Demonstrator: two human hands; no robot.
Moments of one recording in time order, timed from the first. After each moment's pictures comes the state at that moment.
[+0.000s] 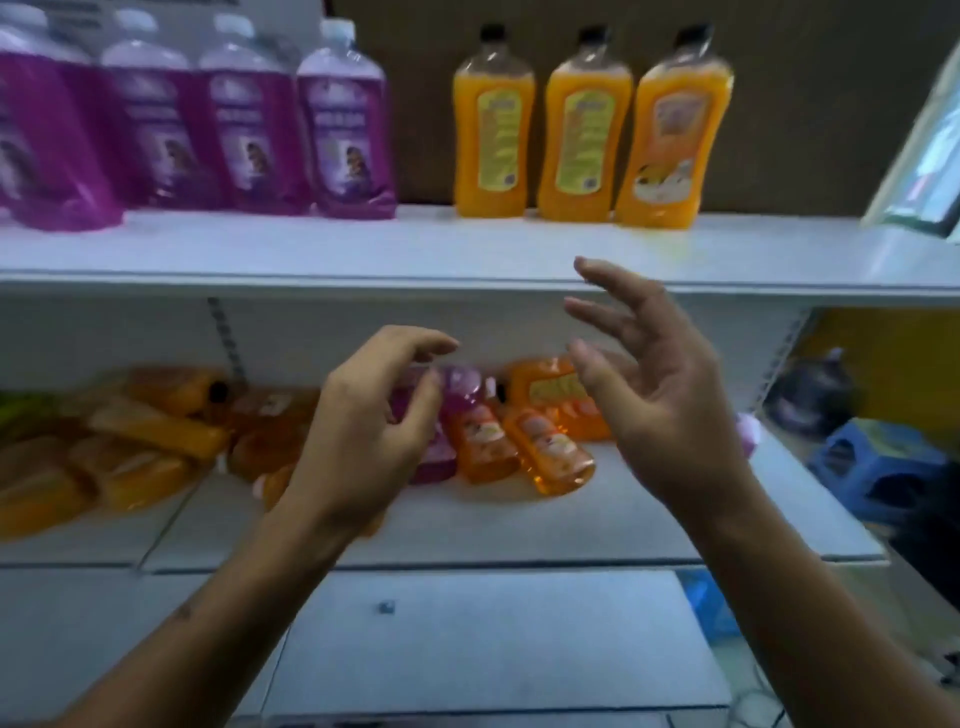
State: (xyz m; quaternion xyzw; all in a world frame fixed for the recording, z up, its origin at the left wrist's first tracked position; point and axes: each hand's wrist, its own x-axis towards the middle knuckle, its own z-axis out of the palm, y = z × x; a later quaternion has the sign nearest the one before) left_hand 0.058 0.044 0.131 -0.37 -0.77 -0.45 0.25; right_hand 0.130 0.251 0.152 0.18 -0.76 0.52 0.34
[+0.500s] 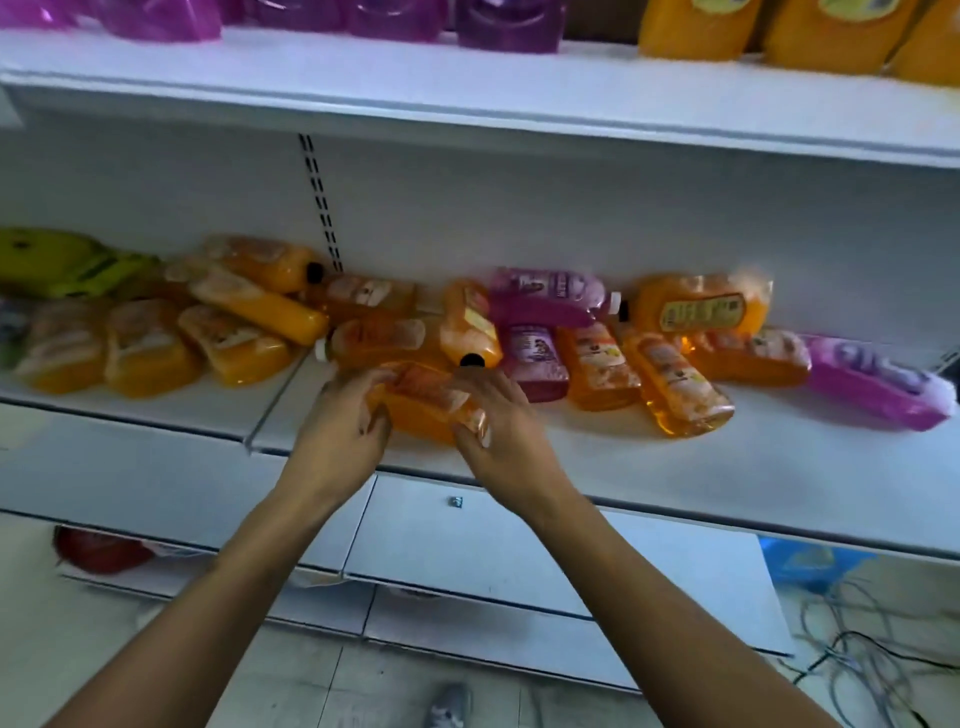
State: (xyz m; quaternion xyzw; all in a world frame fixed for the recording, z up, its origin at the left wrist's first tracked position) left_hand -0.019 -0.094 -0.036 -0.13 -0.92 -0.35 0.10; right_hand 0.011 0.105 -0.035 0.16 -0.90 0.37 0.17
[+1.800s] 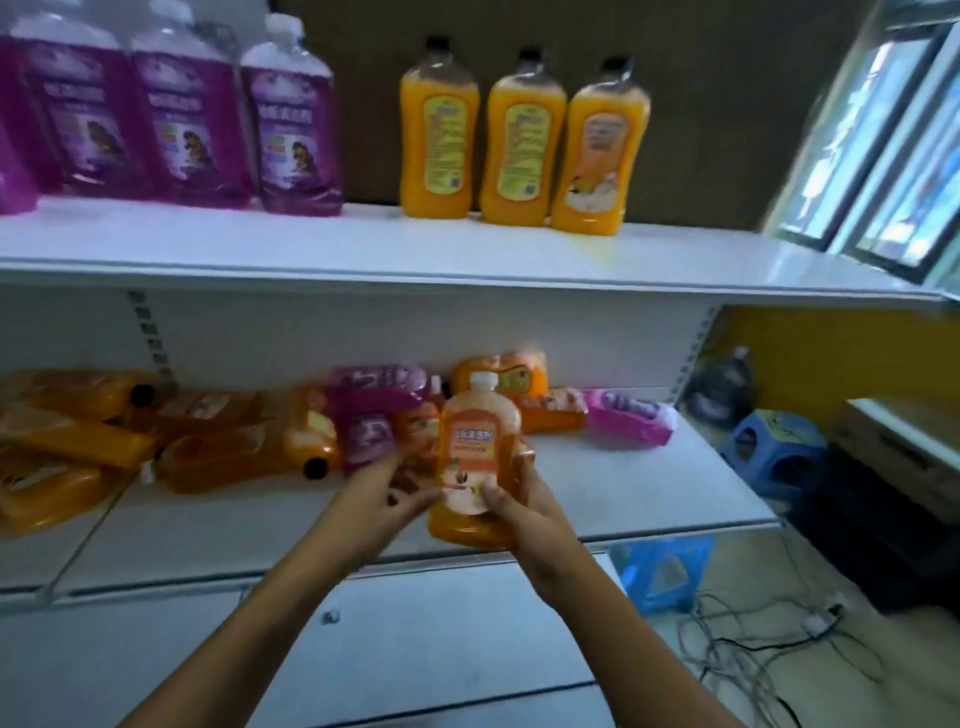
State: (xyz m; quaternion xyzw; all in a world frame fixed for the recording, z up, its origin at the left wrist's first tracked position) left_hand 0.037 0.066 0.020 -0.29 -0.83 -0.47 -0.06; right_hand 0.120 0.243 0.005 -0.09 -0.65 0.75 0.06
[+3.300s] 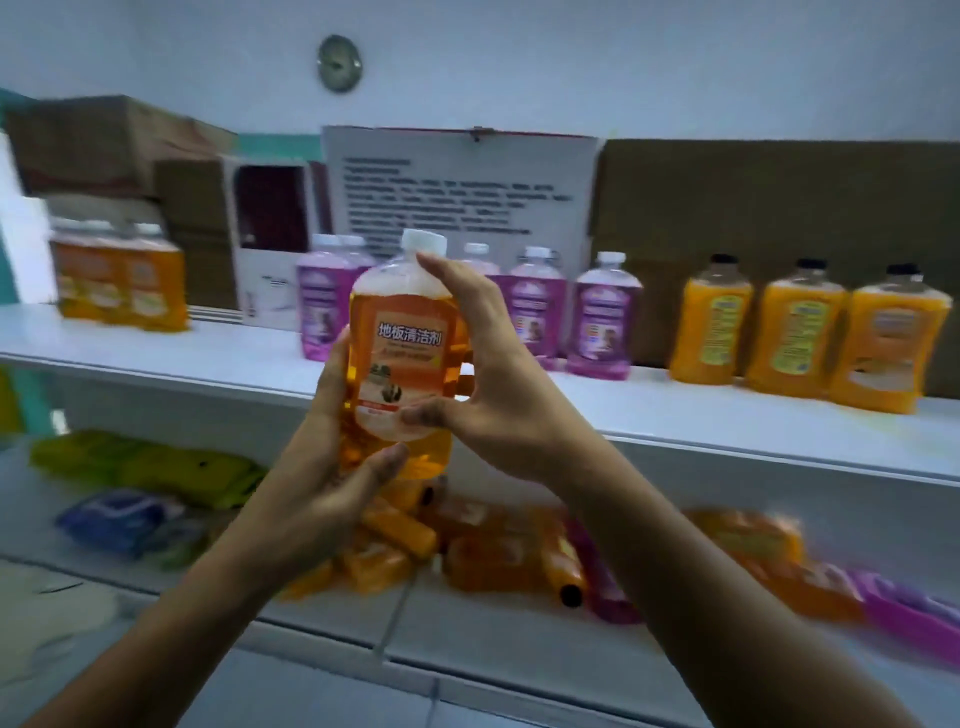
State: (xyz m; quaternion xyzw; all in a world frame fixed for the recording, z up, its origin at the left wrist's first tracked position) left_hand 0.077 -0.226 0.213 -0.31 -0.76 -0.53 0.21; right_hand 0.047 -0.045 0.270 0.41 -0.77 0.42 0.26
